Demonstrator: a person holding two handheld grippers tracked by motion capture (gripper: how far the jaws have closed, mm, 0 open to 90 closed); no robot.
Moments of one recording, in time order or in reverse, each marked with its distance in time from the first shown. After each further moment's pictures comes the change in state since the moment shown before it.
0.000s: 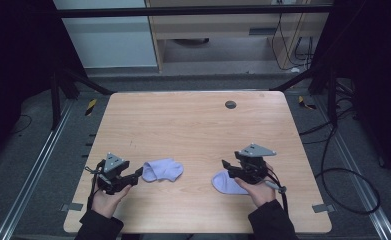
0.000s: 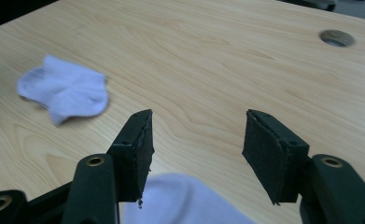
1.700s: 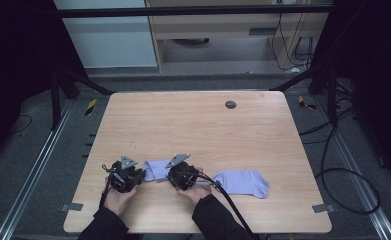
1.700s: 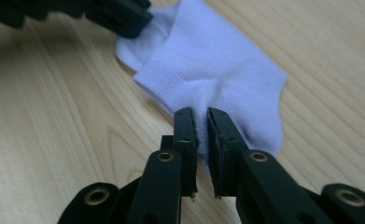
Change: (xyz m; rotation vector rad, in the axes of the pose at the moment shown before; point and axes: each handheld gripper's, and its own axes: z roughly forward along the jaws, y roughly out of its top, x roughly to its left) left arm -0.007 -0.013 0.047 0.156 -0.003 0.014; right arm 0.130 0.011 0.130 0.235 0.246 -0.233
